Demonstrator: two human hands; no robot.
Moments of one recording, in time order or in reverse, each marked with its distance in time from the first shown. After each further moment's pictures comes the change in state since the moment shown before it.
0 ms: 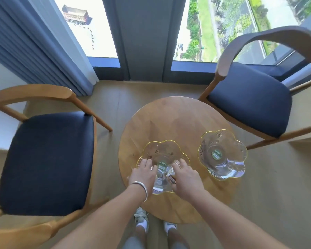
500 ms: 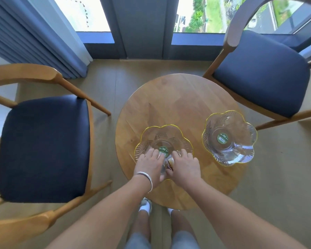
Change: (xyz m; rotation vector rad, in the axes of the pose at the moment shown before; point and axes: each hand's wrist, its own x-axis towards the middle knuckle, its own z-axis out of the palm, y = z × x) left_hand 0.026 0.017 0.029 -0.021 0.142 0.113; right_hand 0.031 0.001 0.046 -0.054 0.039 0.088
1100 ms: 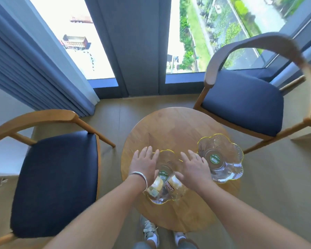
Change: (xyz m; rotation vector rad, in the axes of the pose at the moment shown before) left_hand -0.008 -0.023 -0.106 0.182 0.092 -0.052; right_hand -0.019 0.034 -0.088 0.120 0.178 0.029
